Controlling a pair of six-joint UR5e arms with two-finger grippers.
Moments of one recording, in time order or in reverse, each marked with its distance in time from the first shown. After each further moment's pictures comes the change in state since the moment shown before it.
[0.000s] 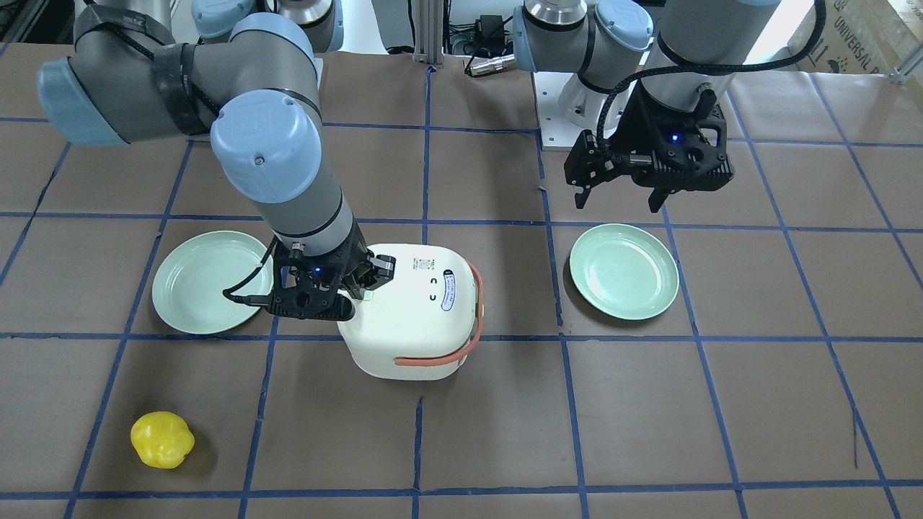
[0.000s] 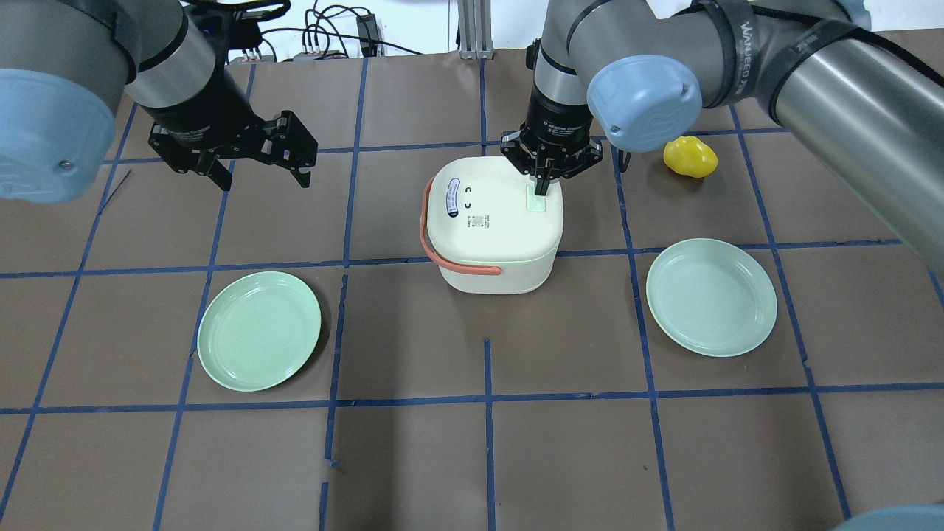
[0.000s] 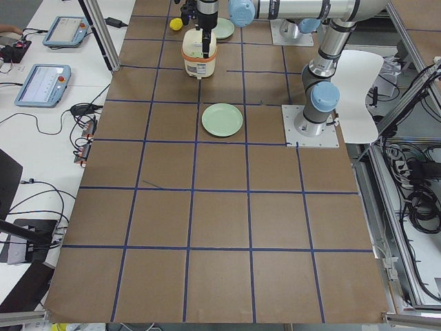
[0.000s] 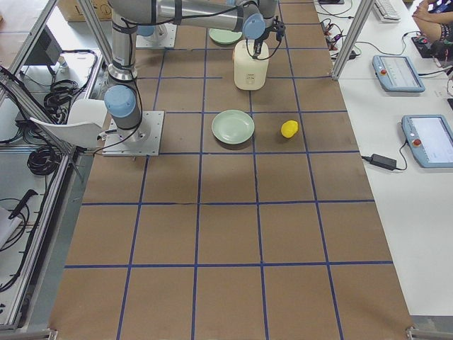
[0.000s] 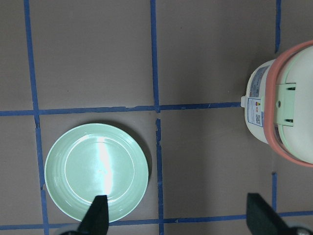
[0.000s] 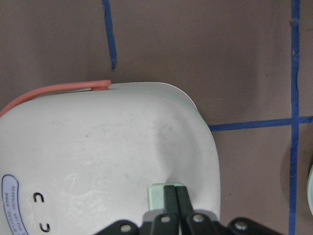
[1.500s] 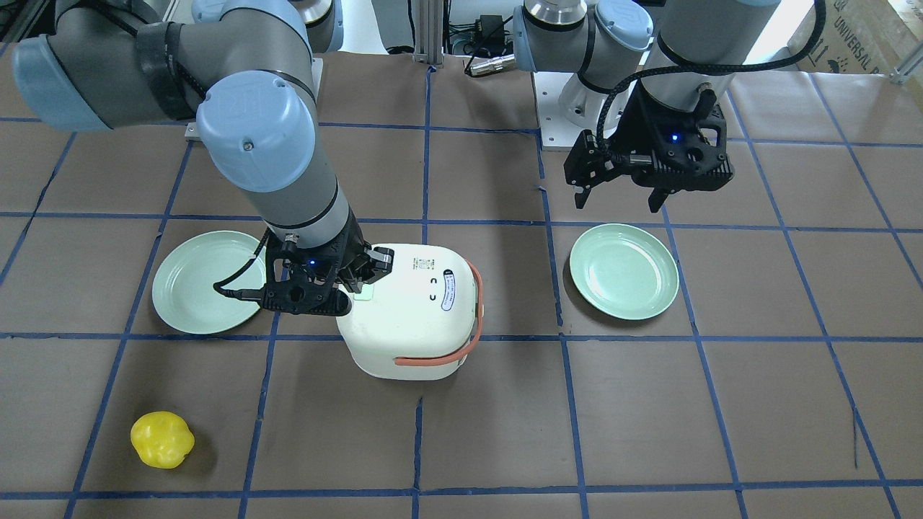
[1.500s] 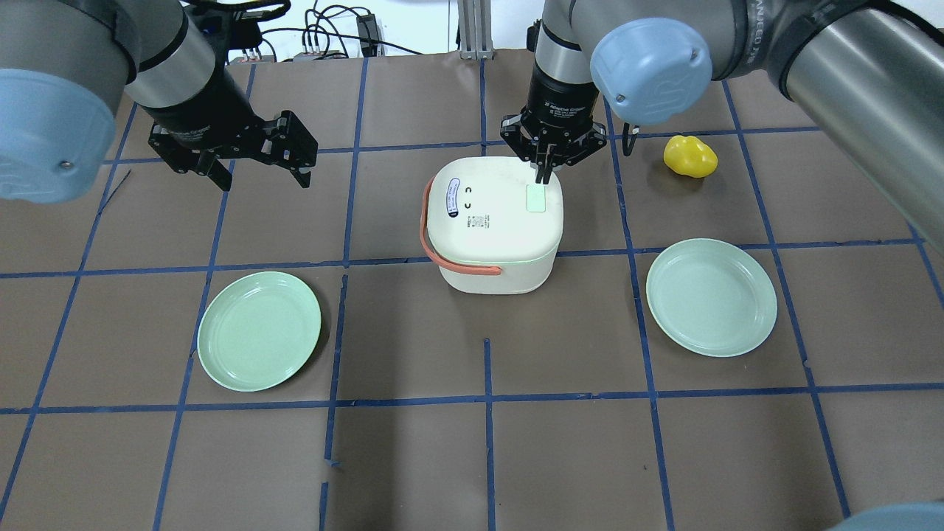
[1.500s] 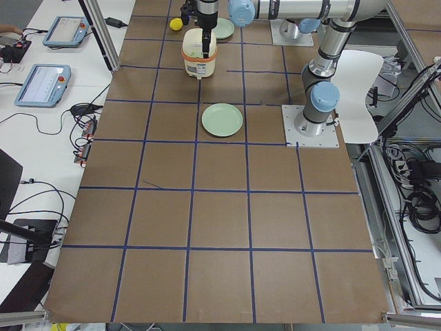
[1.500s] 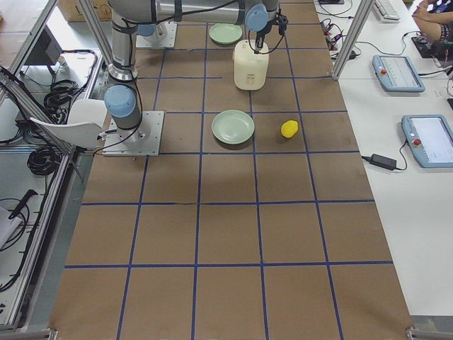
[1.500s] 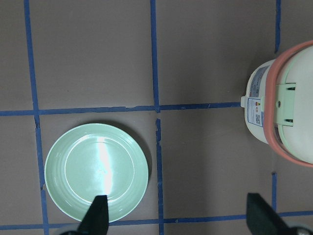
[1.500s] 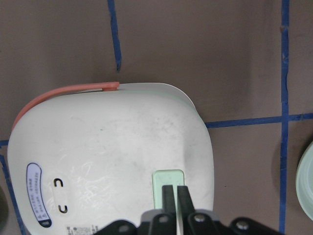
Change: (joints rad) left arm 0.000 0.000 0.000 0.000 0.000 0.000; right arm -0.002 0.001 -0.059 0.078 -0.001 -0.002
